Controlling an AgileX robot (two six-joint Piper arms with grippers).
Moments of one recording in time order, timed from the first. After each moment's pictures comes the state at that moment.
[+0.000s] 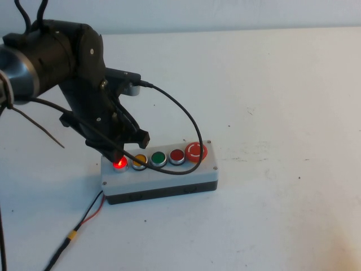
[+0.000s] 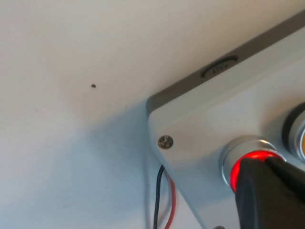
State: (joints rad) right arm -0.01 -0.01 0.03 0.25 0.34 -0.21; left arm -0.42 1.83 -1.48 -0.02 1.17 0.09
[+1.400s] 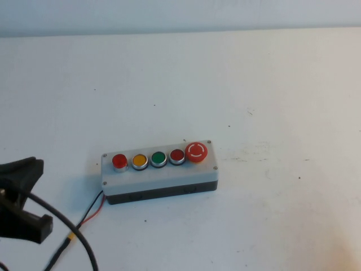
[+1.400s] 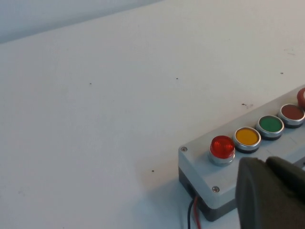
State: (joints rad) right arm -0.01 -0.01 0.03 0.25 0.34 -0.21; left arm -0.42 0.65 -0.52 0.13 0.37 0.03
